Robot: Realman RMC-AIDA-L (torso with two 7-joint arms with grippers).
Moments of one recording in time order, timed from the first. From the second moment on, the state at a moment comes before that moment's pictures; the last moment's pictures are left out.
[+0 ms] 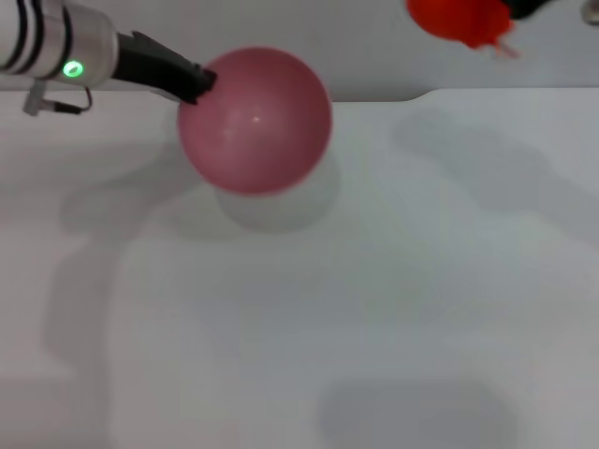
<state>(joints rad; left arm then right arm) -0.77 -2.02 1.12 1.02 2.39 1.09 -2.23 0.50 2.08 -1.26 -1.90 -2.46 -1.31 2.41</state>
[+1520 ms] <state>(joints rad) -0.80 -2.06 1.22 1.01 2.39 1.10 -2.24 0.42 2.09 -1.58 -1.71 -2.34 -0.95 2.32</state>
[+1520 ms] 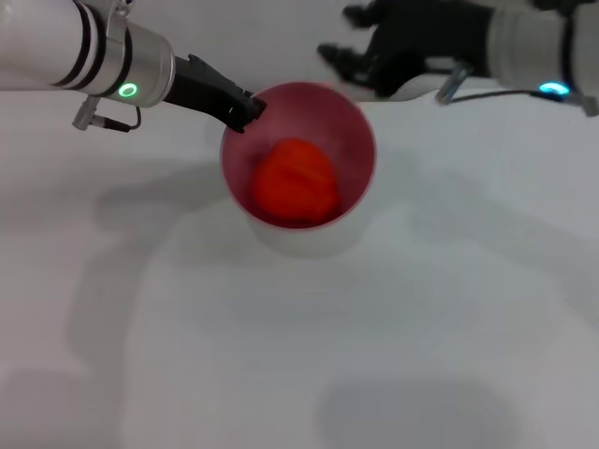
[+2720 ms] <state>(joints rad) -0.75 -2.02 1.21 0.98 2.47 1.21 -2.27 0.16 2.07 -1.34 -0.76 -0.20 -1.46 0.50</state>
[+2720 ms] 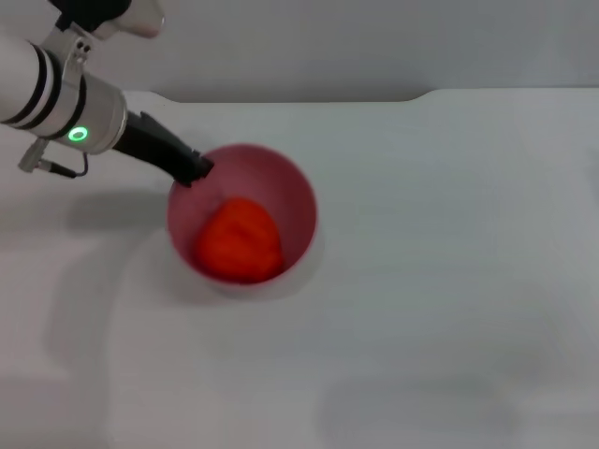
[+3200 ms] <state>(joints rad) -0.76 -2.02 1.22 0.99 2.53 1.34 -2.29 0.21 2.07 -1.35 -0.72 -0.19 -1.47 0.50</state>
